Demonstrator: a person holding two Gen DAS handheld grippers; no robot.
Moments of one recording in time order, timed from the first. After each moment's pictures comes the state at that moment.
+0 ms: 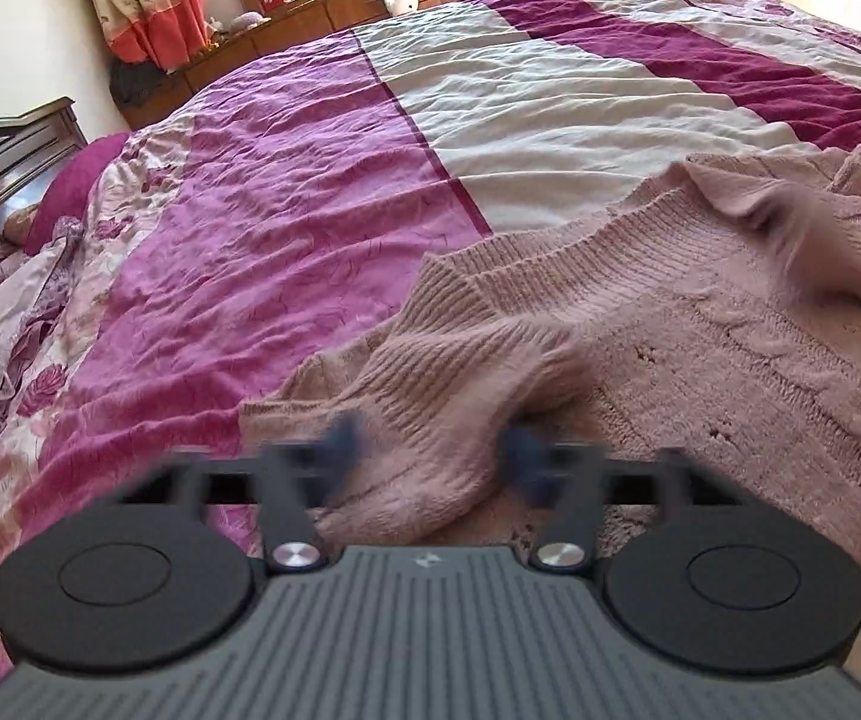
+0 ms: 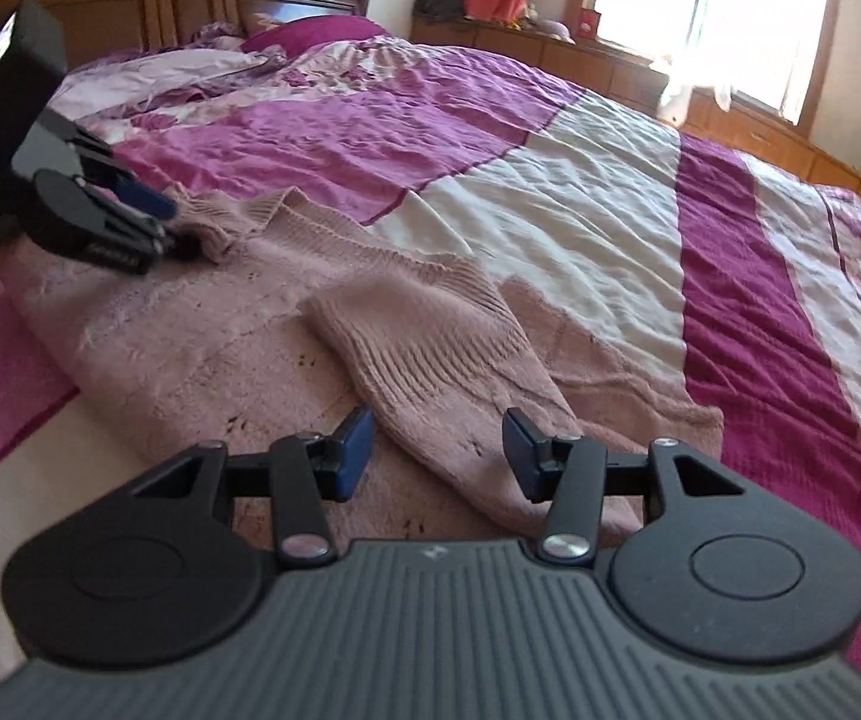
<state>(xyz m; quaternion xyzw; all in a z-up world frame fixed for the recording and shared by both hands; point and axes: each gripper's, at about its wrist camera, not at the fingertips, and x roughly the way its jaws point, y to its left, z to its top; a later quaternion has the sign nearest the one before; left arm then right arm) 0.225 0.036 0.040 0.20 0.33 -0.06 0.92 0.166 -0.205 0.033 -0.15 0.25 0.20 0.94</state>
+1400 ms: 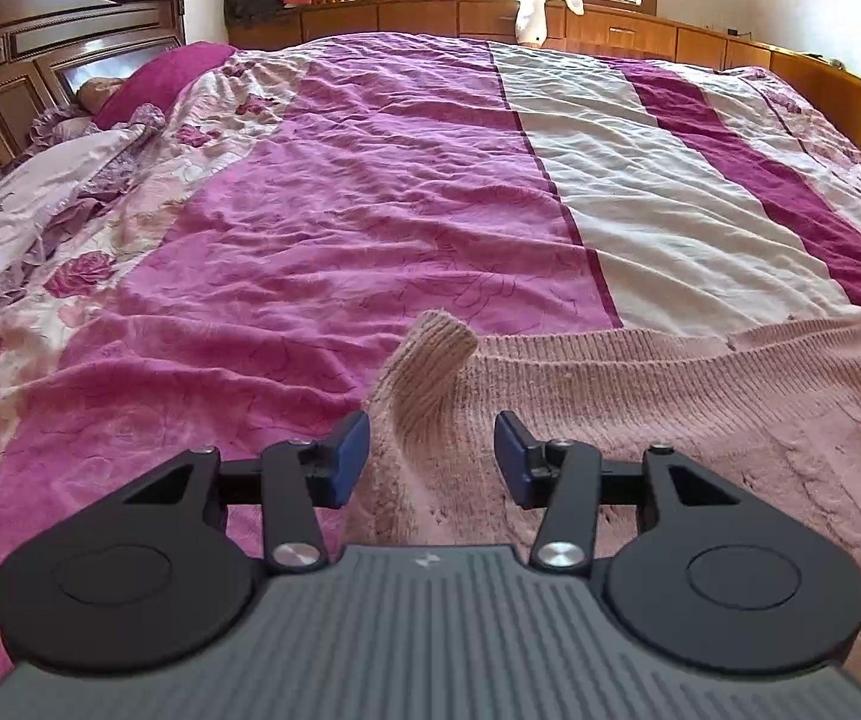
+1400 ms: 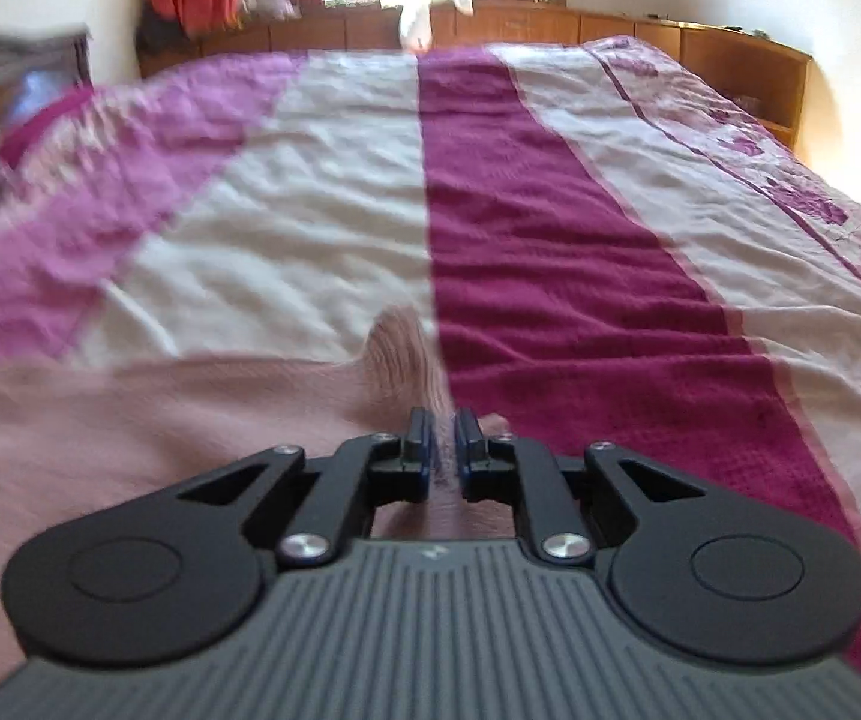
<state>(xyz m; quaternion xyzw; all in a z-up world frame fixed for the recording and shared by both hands) 0.239 0.116 0.070 0.02 0.32 0.00 0.95 0.267 -0.283 0.030 0.02 0.30 -0.04 0.95</state>
